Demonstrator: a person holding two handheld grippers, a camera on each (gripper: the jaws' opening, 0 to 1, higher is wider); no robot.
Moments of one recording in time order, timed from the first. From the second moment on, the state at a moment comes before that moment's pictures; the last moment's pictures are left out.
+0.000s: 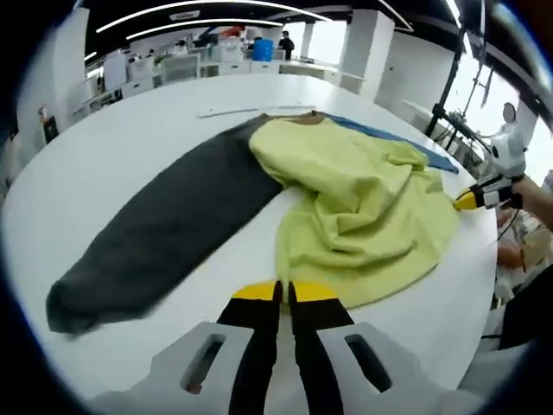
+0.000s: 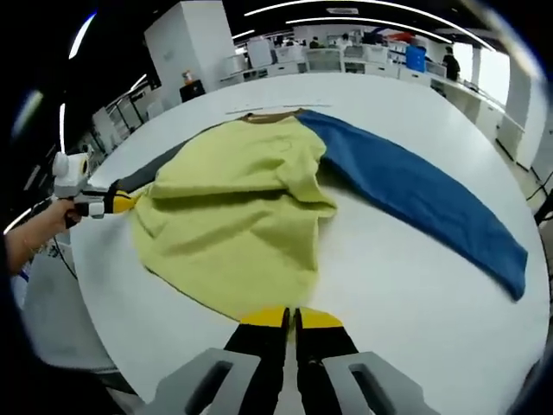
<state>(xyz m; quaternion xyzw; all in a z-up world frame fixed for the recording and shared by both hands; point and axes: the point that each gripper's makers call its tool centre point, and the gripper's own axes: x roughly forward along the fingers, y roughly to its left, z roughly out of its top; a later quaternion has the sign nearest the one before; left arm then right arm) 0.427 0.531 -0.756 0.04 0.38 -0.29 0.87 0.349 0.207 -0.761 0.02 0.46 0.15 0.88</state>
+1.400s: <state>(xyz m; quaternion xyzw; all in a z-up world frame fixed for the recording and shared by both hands) 0.316 0.521 -0.702 -0.10 0.38 -0.27 0.88 0.300 0.198 -0.716 0.02 0.45 0.18 0.88</state>
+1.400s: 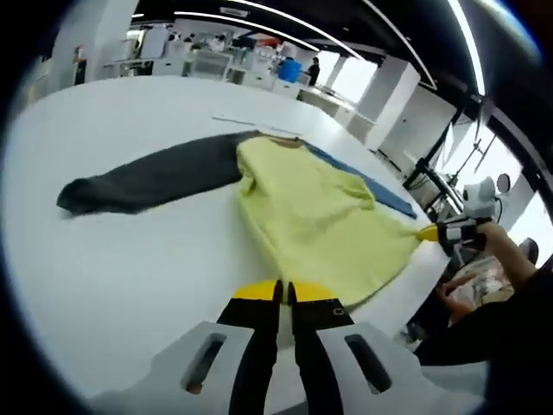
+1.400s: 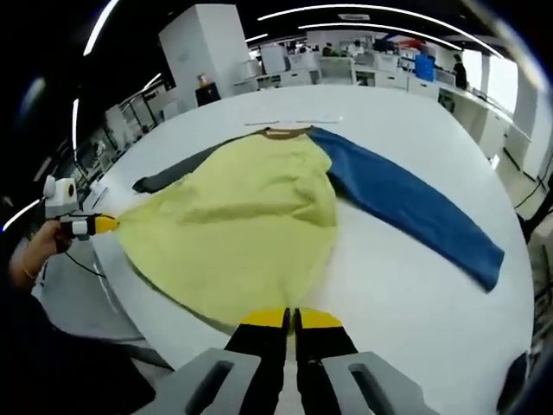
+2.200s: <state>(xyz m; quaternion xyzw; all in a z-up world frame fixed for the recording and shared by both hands) 0.278 0.540 -0.759 -0.03 0.47 -0.24 0.85 0.265 0.184 -0.756 -0.01 0.51 0.16 0.85</state>
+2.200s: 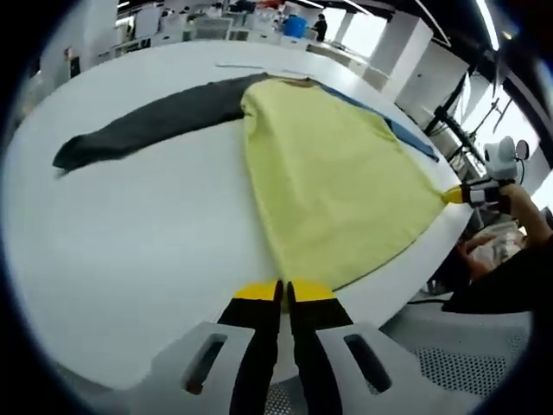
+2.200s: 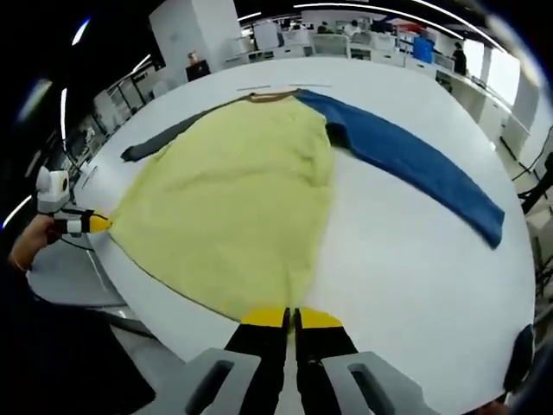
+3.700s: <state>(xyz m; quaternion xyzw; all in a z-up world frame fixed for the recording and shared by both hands) 0.302 0.544 -0.727 0.00 0.37 -0.24 0.90 0.270 0.207 -0.734 0.09 0.45 0.18 0.87</state>
